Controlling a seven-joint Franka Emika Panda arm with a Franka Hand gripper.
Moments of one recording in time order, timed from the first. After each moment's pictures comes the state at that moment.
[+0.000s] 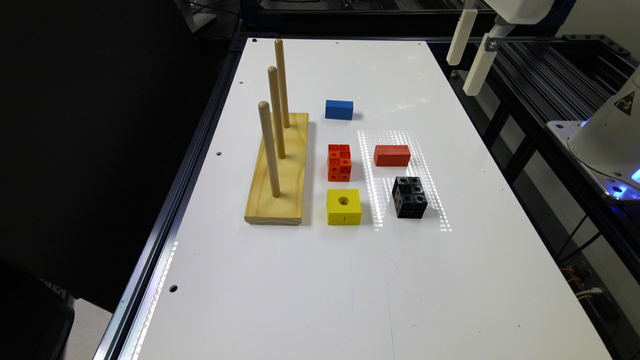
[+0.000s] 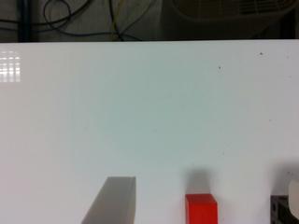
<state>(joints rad) -0.02 -0.52 0.00 -2.86 0.00 2.37 0.78</state>
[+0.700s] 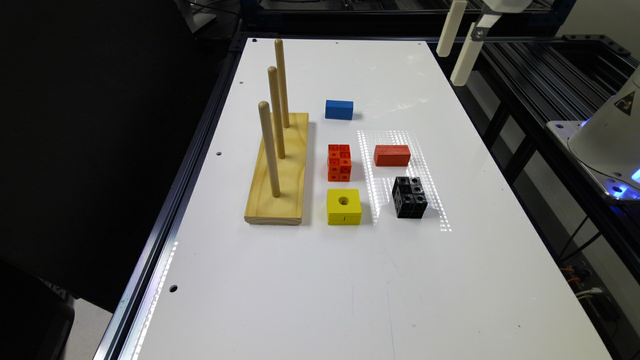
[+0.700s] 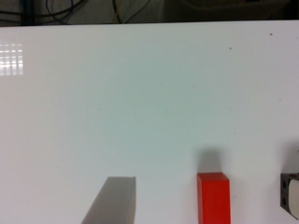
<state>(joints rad) -0.06 -0.47 0.00 -2.81 -0.01 2.38 0.75</state>
